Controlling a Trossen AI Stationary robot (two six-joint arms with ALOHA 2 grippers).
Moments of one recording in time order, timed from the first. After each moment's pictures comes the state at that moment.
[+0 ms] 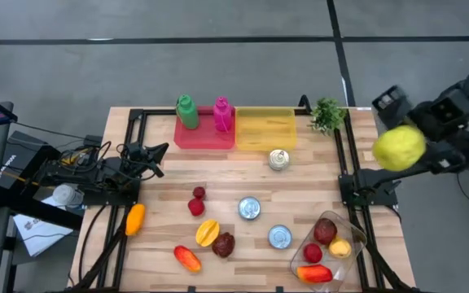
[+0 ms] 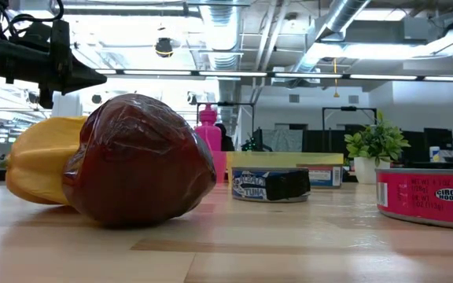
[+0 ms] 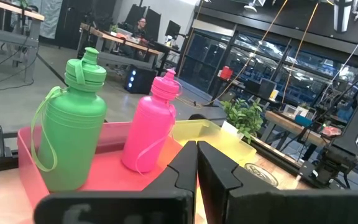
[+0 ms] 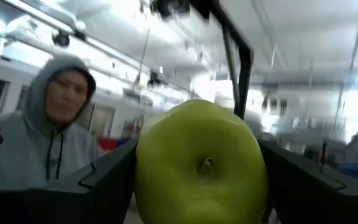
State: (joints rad) left arm -0.09 0.00 0.01 0.07 -0.85 -0.32; right arm 0.04 0.83 1.45 -0.06 -0.62 0.16
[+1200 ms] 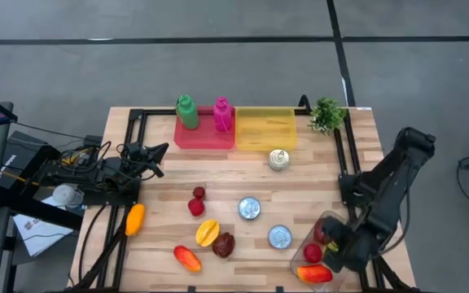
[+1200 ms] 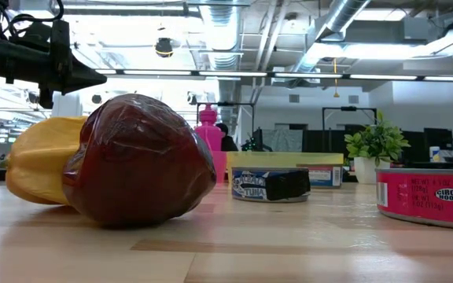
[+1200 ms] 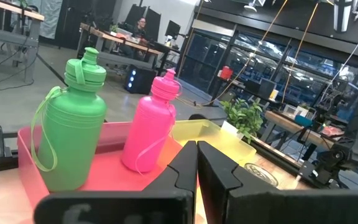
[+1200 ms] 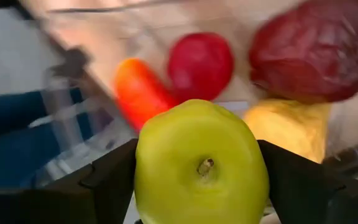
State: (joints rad) left arm -0.09 0.00 0.01 0.07 -0.85 -0.32; right arm 1.01 1.37 1.07 -0.97 0.04 1.78
